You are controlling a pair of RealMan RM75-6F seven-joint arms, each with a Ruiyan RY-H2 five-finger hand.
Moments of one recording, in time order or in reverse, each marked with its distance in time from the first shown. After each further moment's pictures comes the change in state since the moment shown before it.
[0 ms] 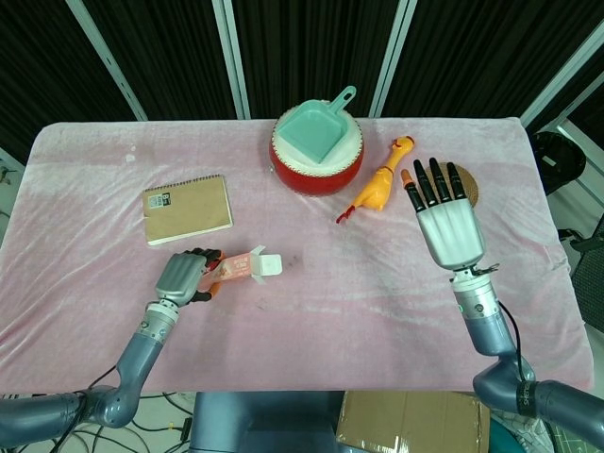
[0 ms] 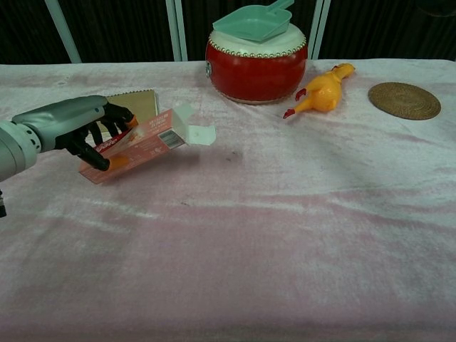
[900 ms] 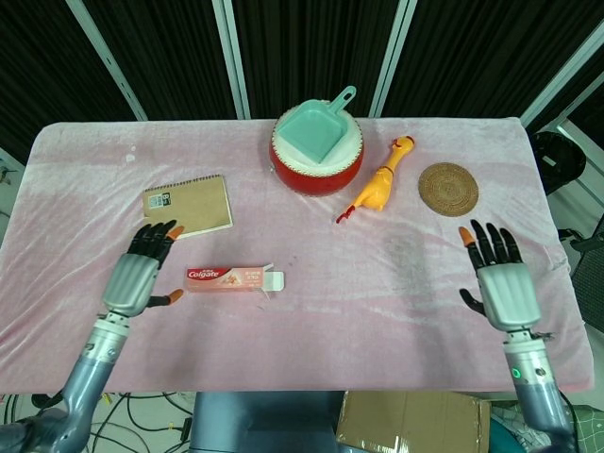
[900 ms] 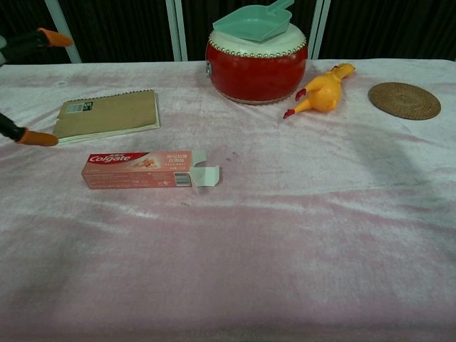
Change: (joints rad) left arm 0.196 0.231 0.091 -0.131 0.340 0.303 -0.129; right arm -0.313 0.223 -0.210 -0.310 0.093 0.047 0.348
